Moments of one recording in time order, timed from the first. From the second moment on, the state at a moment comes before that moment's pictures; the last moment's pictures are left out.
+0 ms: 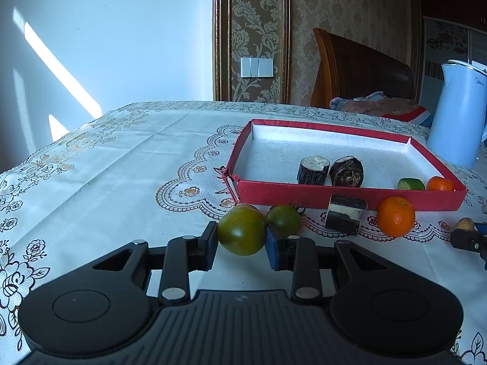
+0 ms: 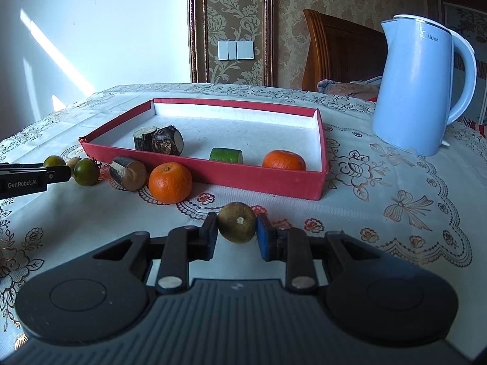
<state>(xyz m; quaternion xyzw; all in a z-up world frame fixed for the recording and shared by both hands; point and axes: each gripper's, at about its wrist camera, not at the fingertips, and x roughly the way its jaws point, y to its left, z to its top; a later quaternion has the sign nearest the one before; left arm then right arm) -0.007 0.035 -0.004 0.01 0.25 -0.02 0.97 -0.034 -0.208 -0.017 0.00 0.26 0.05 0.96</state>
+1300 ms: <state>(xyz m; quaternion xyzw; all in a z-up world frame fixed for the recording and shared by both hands) 0.102 -0.007 0.009 0.03 0.29 -0.05 0.95 0.073 -0.171 0.010 -0.01 0.28 0.12 0.95</state>
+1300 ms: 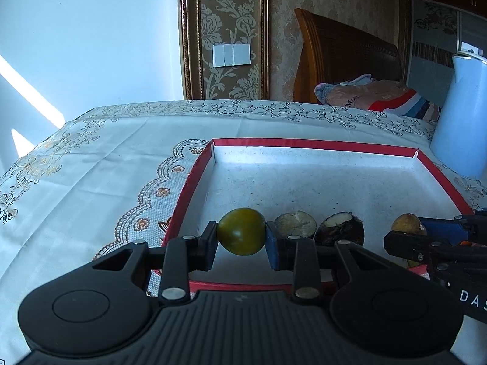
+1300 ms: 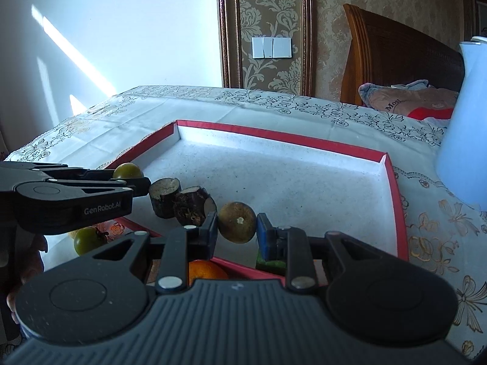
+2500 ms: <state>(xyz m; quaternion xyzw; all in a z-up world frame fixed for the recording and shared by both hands) 0.105 -0.002 -0.002 0.01 0.30 -0.04 0.95 0.072 -0.163 -0.002 -0.02 0.24 0.10 0.96</state>
